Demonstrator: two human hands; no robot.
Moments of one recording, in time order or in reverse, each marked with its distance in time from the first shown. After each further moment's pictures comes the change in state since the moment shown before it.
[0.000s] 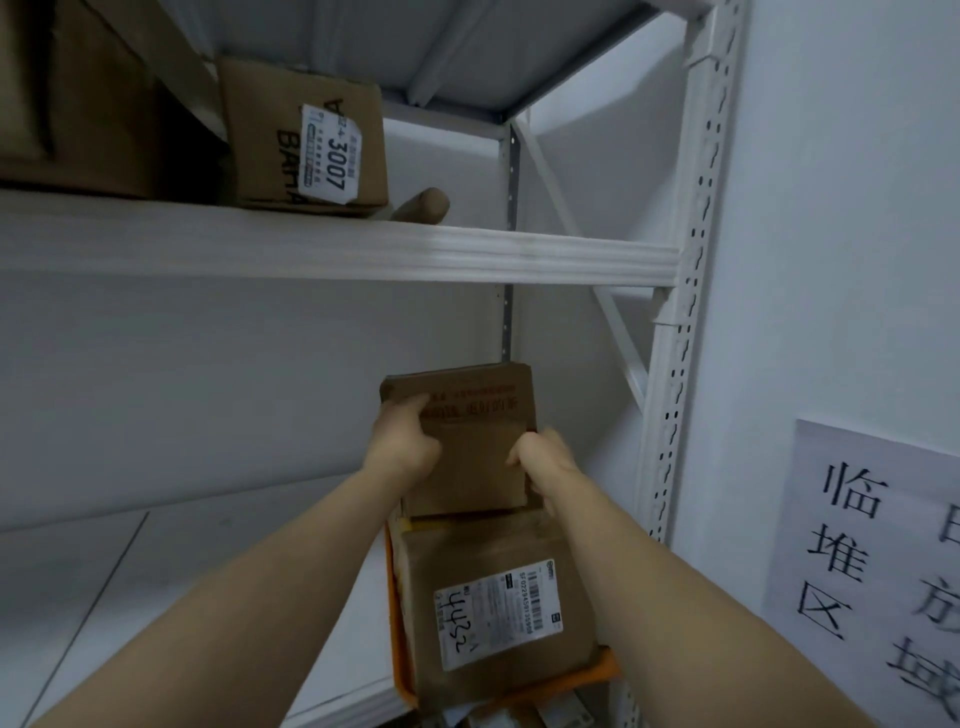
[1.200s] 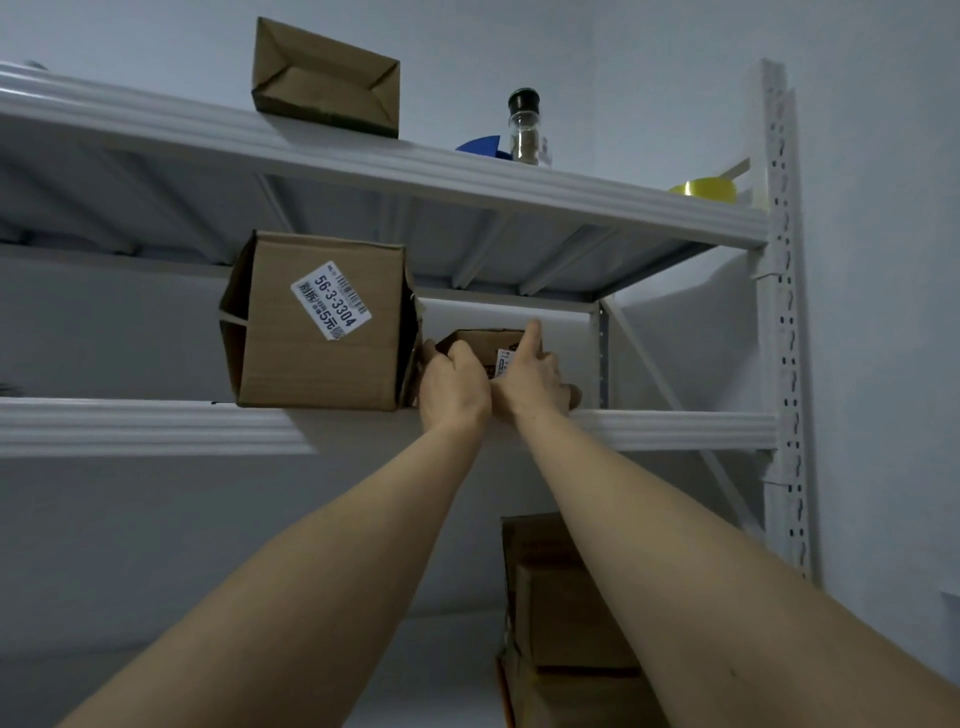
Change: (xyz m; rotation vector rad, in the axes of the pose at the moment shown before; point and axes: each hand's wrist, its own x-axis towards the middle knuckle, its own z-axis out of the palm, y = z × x) left_hand -0.051 0.122 -0.215 -0.560 0.586 0.028; right_hand -0.131 -0.245 0.088 -0.435 0.272 -0.758
